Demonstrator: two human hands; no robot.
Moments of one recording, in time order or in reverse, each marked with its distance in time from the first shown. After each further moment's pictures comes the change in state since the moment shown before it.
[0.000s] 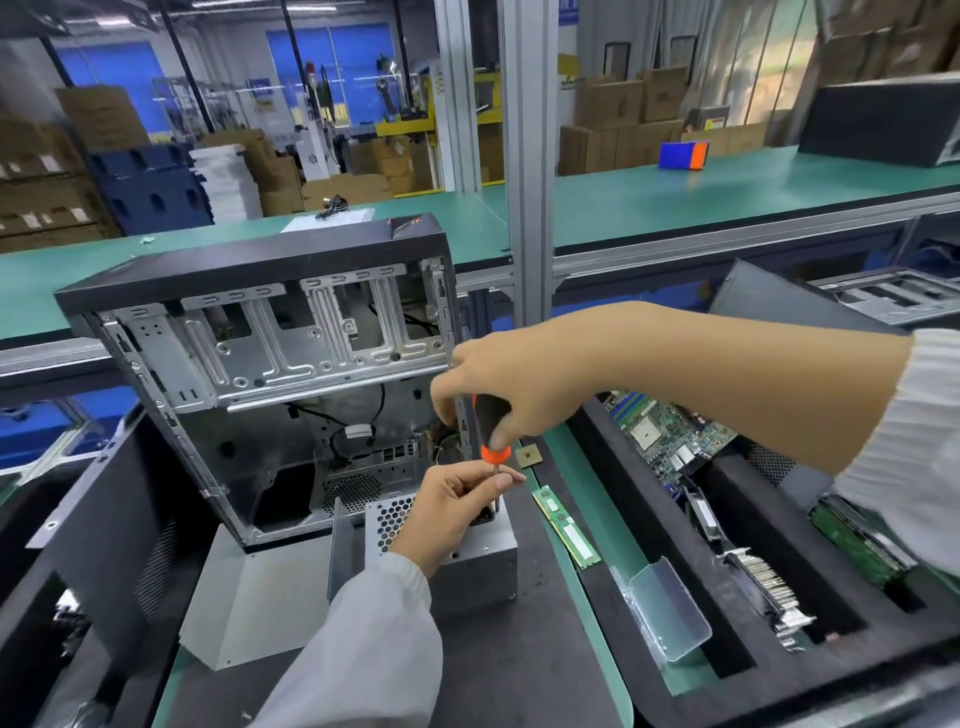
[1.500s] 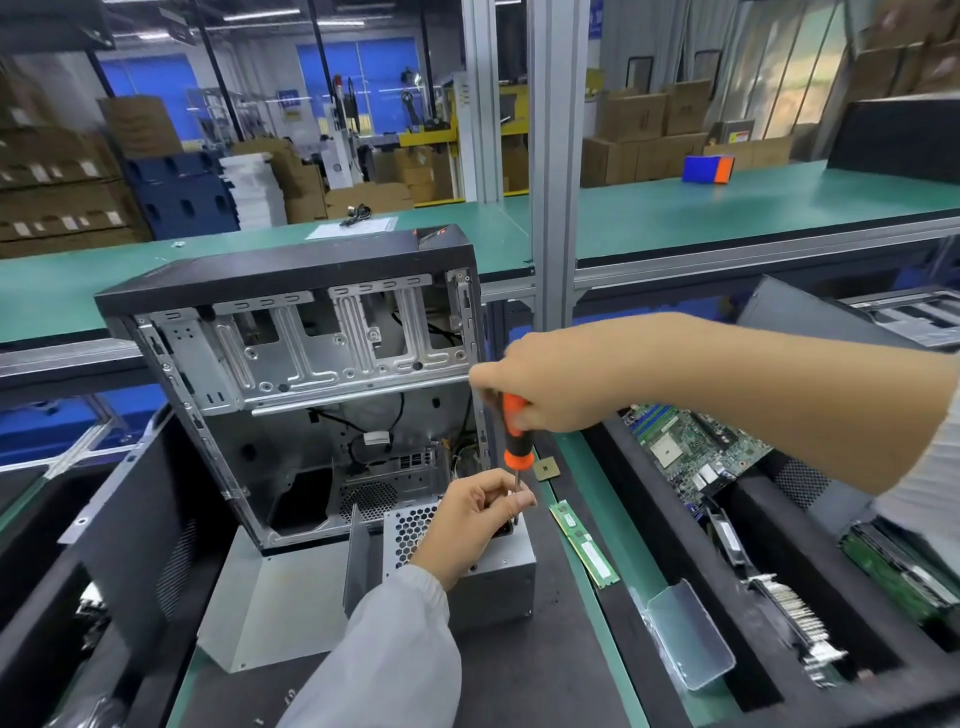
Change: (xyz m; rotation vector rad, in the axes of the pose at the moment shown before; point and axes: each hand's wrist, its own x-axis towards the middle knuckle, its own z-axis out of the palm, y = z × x) left_hand 0.004 -0.009 -0.002 0.062 -0.007 -0.062; right_hand 0.002 0.002 -0.003 -0.094 0.027 0.171
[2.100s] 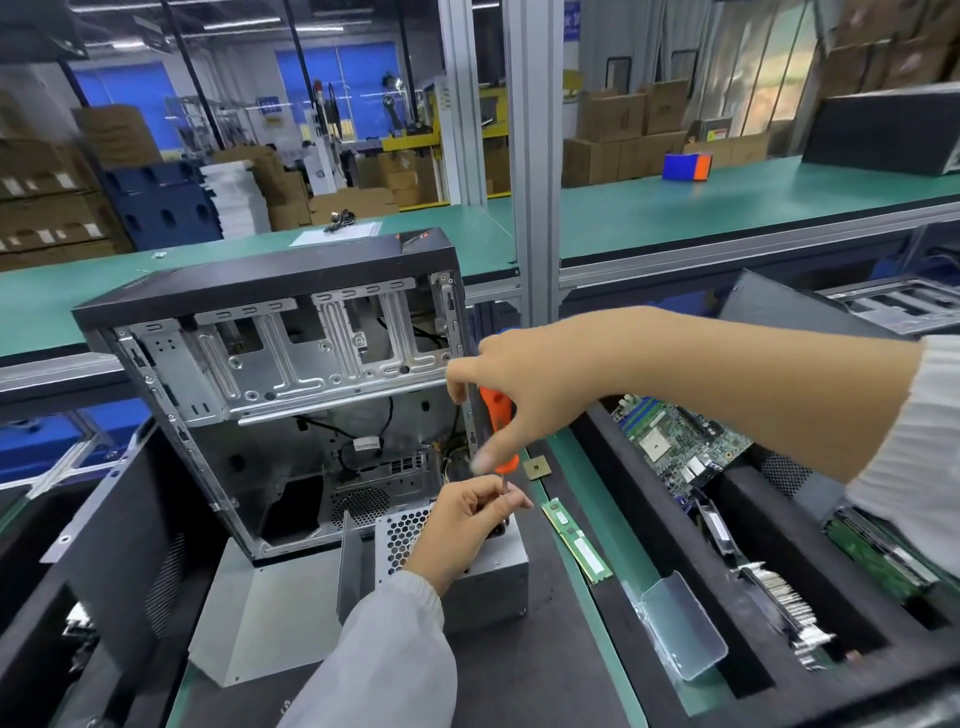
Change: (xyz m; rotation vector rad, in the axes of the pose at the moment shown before) left_hand -0.004 0.004 0.002 0.028 -0.019 -0.006; right_hand -0.001 0.002 -0.002 0.171 -0.048 0.006
